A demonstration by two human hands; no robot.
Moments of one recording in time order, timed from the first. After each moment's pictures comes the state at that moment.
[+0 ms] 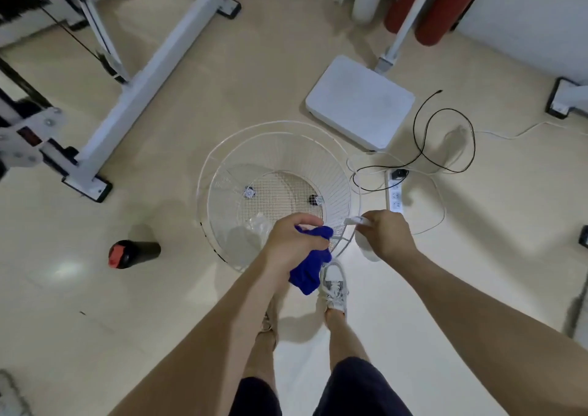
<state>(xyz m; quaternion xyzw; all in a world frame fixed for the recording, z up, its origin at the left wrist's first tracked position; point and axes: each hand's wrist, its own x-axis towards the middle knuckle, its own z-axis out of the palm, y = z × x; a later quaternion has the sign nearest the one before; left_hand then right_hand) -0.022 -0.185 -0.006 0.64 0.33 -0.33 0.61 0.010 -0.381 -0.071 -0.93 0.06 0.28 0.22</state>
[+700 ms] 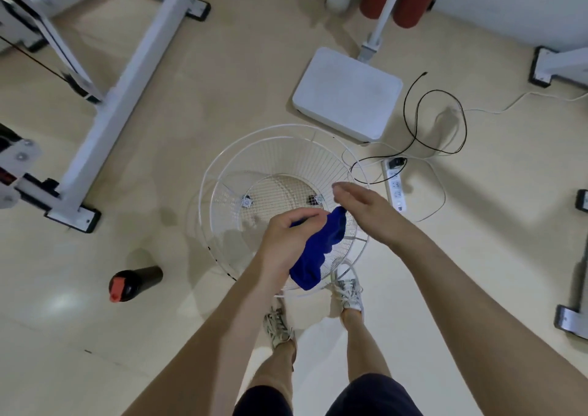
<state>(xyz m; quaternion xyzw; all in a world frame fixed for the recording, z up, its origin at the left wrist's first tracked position) 0.008 -0.140 -0.017 0.60 0.28 -0.32 0.68 0.040 -0.307 -0.019 -0.80 0.15 0.35 0.46</state>
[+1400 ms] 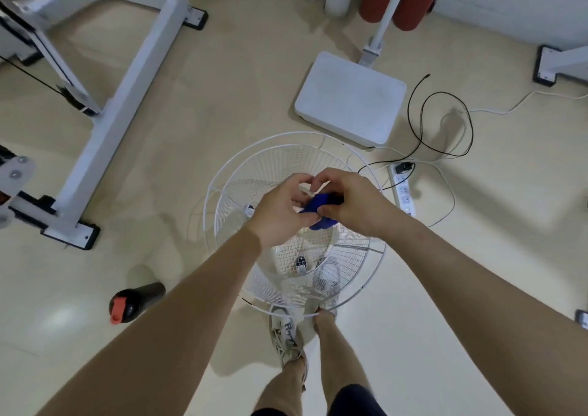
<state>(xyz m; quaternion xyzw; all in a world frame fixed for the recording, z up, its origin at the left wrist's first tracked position) 0.082 -0.100 -0.065 0.79 0.03 -0.33 0.51 0.088 -0.264 -0.039 -0.85 -0.01 0.30 0.43</state>
